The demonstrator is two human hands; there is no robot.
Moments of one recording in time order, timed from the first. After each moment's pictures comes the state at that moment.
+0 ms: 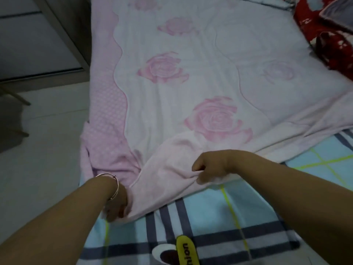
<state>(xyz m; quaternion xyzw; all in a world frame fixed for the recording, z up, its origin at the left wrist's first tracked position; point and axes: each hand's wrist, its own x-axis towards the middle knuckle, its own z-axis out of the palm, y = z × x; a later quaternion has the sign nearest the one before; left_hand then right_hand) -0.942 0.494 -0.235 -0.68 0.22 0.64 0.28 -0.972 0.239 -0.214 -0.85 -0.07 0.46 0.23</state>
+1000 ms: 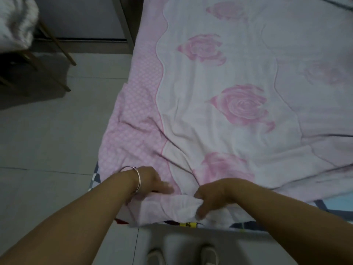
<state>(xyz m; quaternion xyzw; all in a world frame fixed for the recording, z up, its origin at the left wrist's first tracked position) -1.056 0.494 -0.234 -0.86 0.06 0.50 -0.08 -1.081 0.297 -0.226 -0.76 -0.16 0.62 0.12</state>
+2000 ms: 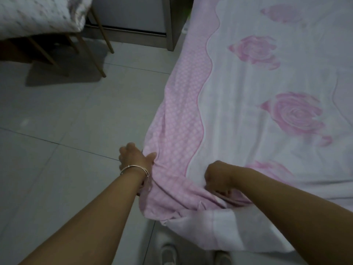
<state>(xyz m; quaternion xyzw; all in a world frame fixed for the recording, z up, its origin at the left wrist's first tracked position) -1.078 0.613 -0.254 -0.87 -0.39 0.13 -0.29 -1.055 0.402 -0.237 -0.87 -0.20 0.46 0.01</state>
